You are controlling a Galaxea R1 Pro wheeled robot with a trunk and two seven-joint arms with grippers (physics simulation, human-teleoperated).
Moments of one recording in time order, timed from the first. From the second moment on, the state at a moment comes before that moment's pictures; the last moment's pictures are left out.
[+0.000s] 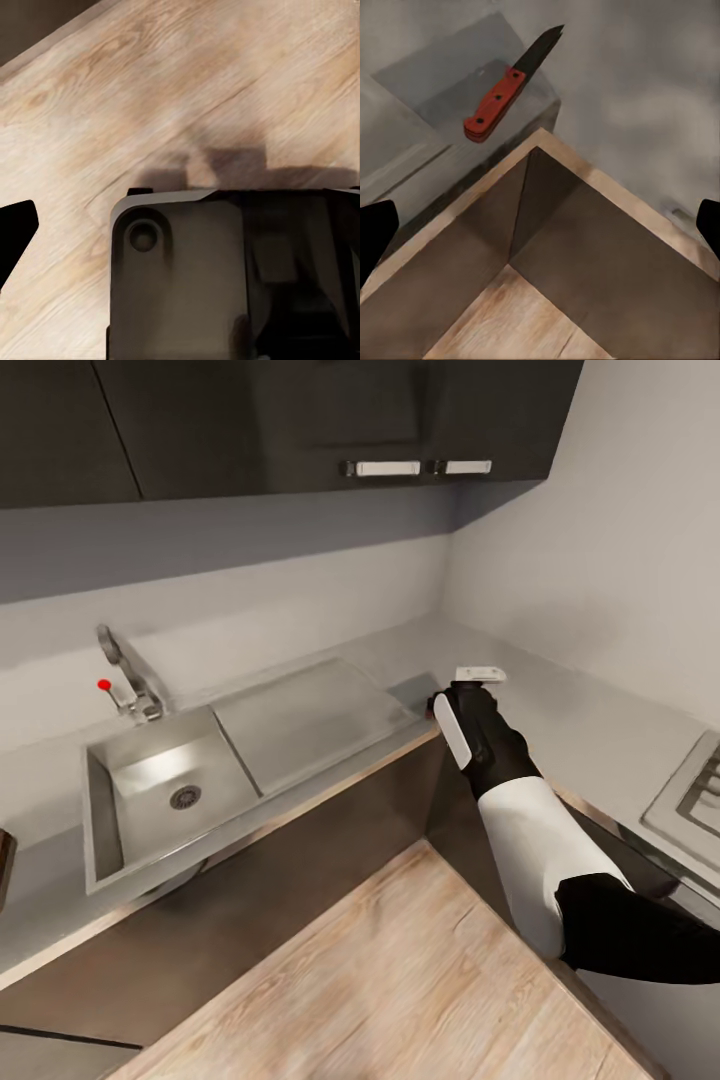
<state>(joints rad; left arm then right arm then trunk) 0.37 0.01 -0.09 -0.98 0.07 -0.21 0.00 -1.26 0.17 0.06 -0.81 -0.11 0.76 -0.54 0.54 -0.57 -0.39</state>
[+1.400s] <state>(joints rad) 0.37 0.01 -0.09 -0.97 0.07 -0.21 0.00 -1.26 0.17 0.06 -0.79 -0.12 0.76 -0.53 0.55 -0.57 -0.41</state>
